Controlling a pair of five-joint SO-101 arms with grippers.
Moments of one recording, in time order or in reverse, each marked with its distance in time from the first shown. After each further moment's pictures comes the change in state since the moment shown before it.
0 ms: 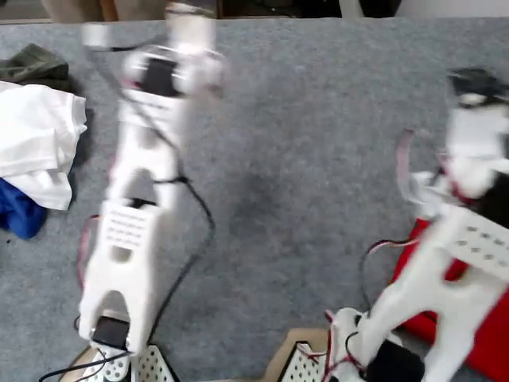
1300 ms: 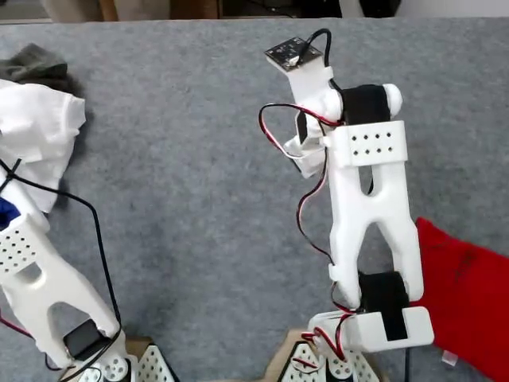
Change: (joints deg) left arm -45.5 -1.3 17.4 -6.3 -10.5; right arm -31.9 25.3 -11.6 0.0 -5.8
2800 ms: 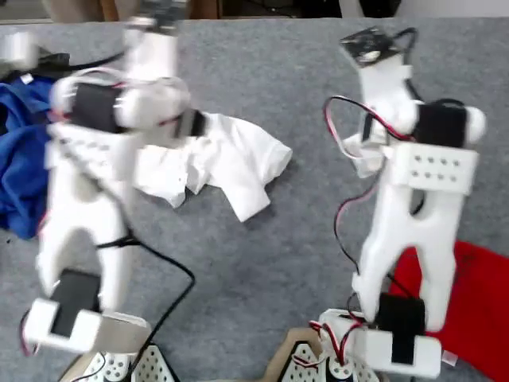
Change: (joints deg) left arm 43.0 -55.2 44.0 6.2 3.4; right arm 13.2 -5.5 -0.3 0.0 7.2
